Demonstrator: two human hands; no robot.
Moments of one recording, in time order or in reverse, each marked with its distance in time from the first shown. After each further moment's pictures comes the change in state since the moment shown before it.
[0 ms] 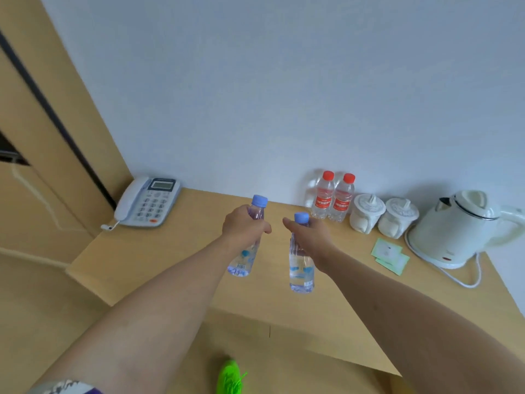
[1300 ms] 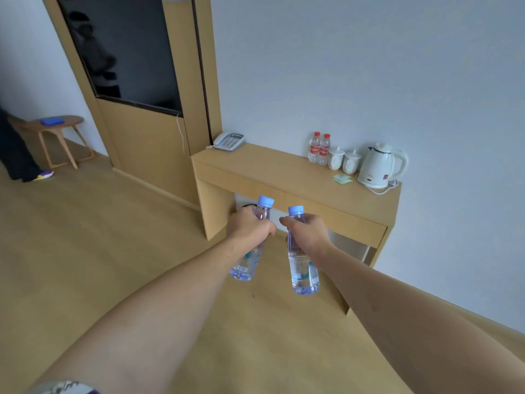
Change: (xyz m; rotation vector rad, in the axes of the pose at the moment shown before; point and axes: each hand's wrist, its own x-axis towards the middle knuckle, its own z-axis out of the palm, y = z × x) left_hand -0.781 -0.059 0.148 -0.111 0.356 -0.012; right_hand -0.663 0.161 -0.275 -0.100 -0.284 -0.205
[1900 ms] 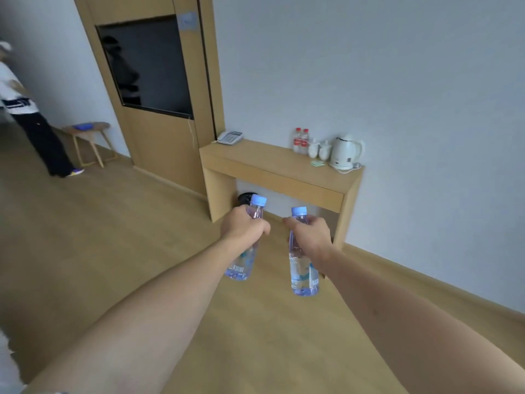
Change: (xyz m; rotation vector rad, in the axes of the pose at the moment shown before) left_hand -0.368 0.026 0.043 0.012 0.100 0.004; right_hand -0.326 0.064 -0.156 0.094 0.007 -0.027
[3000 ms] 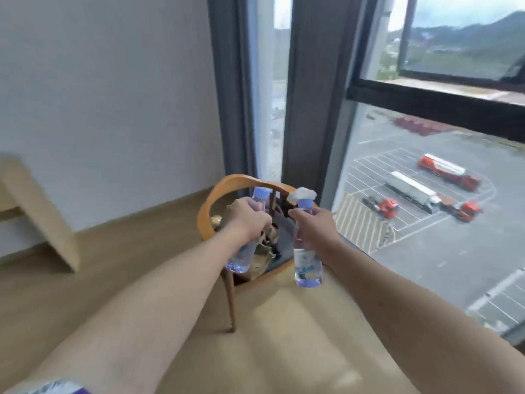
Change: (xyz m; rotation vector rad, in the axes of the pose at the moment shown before) left_hand -0.747 0.064 0.234 0.085 -1.031 0.625; right_hand -0.776 0.186 -0.399 0.220 1.179 0.232
